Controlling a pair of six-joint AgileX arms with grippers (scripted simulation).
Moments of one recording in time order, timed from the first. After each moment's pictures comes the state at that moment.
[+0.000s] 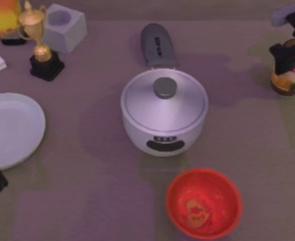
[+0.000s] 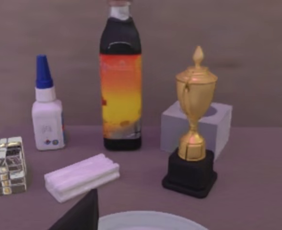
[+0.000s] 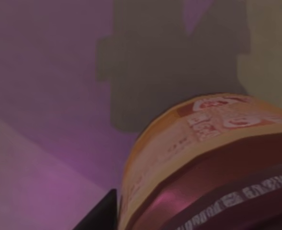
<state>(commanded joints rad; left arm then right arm) 0.00 0.00 0.00 0.00 0.00 0.00 0.00 2.50 2.26 -1.15 -0.09 -0.50</state>
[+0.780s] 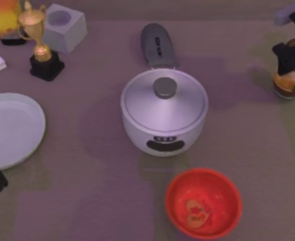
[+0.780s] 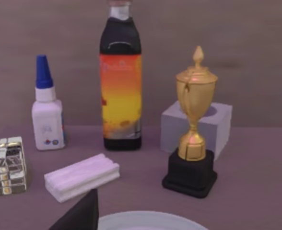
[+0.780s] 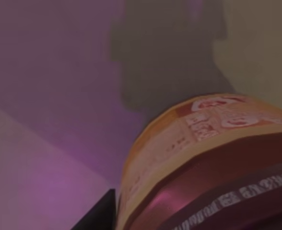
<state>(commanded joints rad) 0.00 0.00 0.00 0.00 0.00 0.00 0.00 2.43 2.19 -1.16 -0.09 -0.50</state>
